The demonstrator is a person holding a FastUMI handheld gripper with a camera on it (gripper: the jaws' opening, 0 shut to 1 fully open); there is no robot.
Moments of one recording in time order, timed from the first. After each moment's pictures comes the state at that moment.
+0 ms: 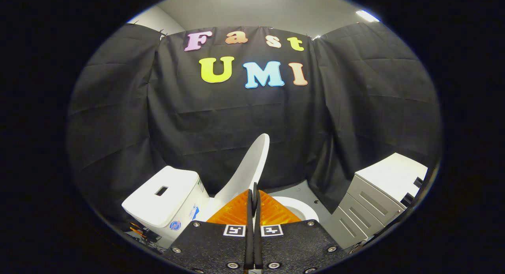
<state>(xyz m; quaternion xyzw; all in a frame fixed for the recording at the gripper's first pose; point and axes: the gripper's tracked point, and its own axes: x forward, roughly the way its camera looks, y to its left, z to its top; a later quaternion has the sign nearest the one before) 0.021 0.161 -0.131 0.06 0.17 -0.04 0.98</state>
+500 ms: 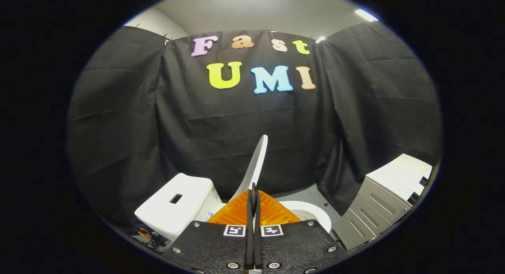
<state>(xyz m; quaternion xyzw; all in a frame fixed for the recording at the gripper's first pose) 0.029 0.199 -0.108 0.05 0.15 -0.01 0.99</state>
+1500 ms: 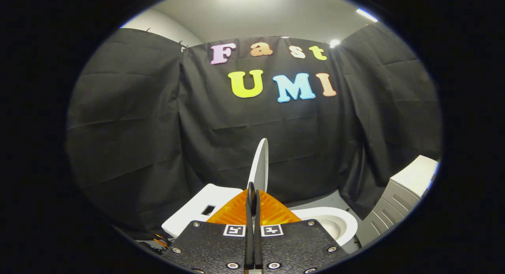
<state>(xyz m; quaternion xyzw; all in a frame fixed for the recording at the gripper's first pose) 0.040 0.287 -0.080 0.07 0.11 0.04 0.99</state>
